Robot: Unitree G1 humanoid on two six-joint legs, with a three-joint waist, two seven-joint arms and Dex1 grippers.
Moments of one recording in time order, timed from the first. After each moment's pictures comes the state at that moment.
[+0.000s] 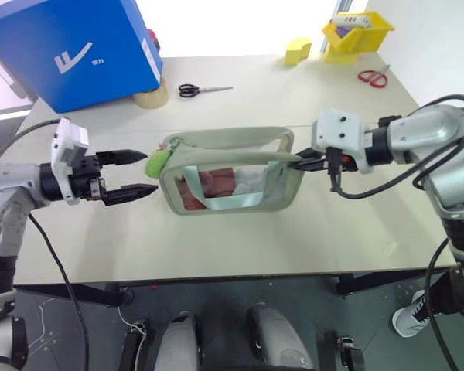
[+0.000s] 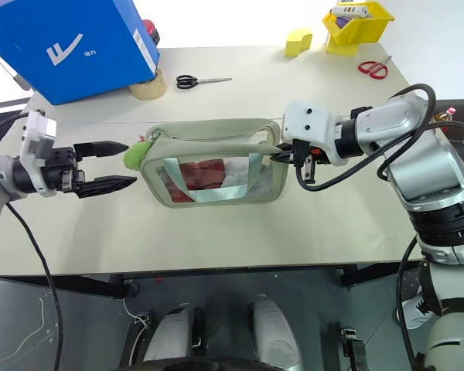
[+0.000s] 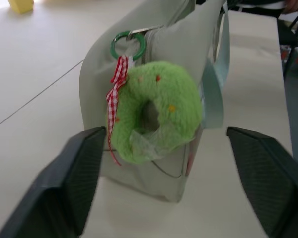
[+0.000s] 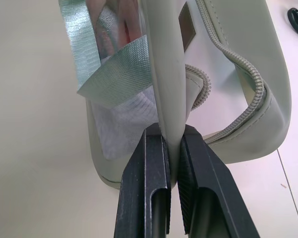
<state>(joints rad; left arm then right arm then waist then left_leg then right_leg) -0.43 0.92 0.18 0.04 -0.59 0.44 -1.28 -0.85 -0.92 0.21 -0.18 0.16 0.59 1.24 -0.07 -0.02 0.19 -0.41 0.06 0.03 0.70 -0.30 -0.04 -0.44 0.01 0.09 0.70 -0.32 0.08</state>
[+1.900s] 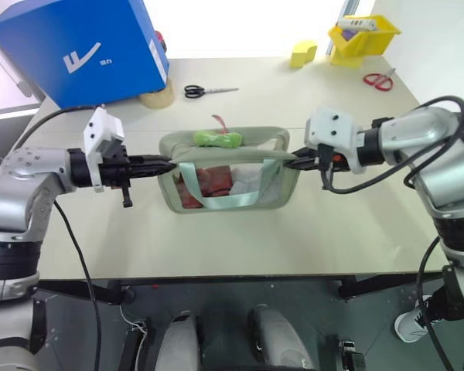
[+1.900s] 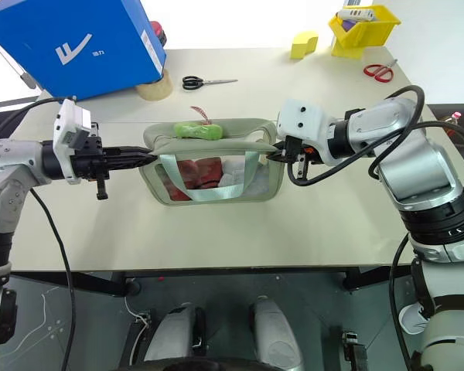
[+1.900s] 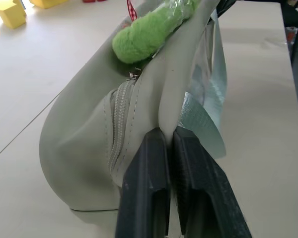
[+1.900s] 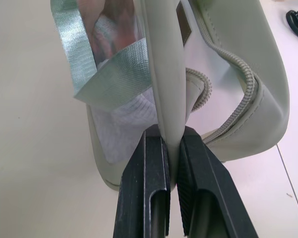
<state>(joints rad) -0.58 0.84 0.09 -0.04 -0.49 0.49 -1.22 -0.86 -0.89 0.23 -0.20 0.16 0.67 1.20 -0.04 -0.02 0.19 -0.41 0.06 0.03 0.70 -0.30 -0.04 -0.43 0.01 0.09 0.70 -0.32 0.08</state>
